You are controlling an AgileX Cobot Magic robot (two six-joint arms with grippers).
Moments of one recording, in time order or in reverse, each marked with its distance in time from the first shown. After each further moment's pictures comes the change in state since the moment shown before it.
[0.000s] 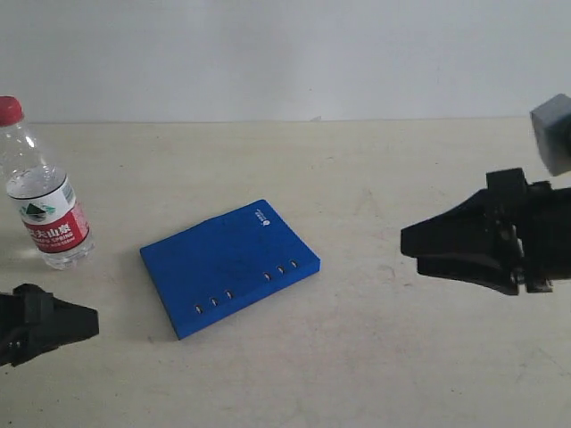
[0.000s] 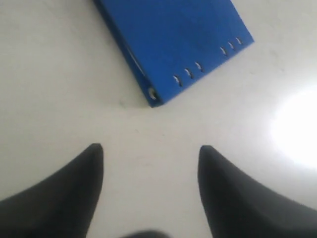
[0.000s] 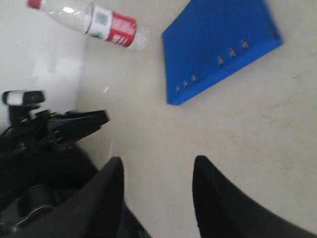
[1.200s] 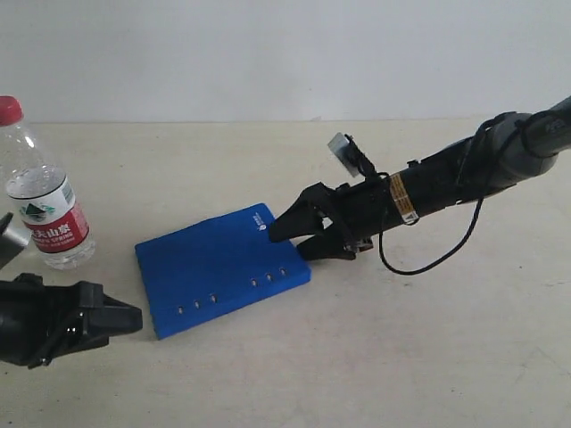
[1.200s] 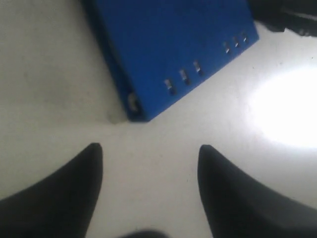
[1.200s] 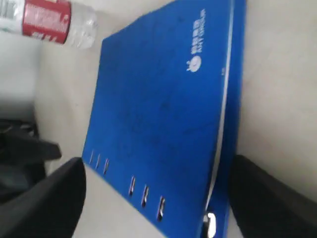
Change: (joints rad) left arm 0.000 0.433 -0.065 -0.433 0.088 0.510; right arm 0.300 0.915 -0.793 0.012 0.028 -0.092
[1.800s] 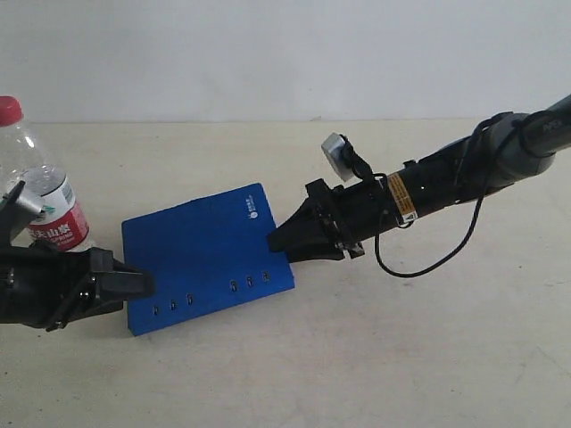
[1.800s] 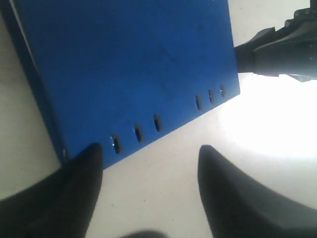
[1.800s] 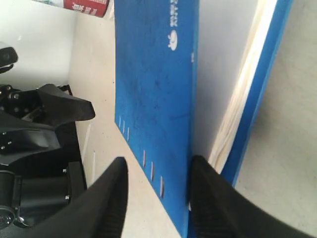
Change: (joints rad) left arm 0.000 0.055 -0.097 -0.006 0.047 0.023; right arm 0.009 -0.009 -0.001 -0.015 -0.114 0.041
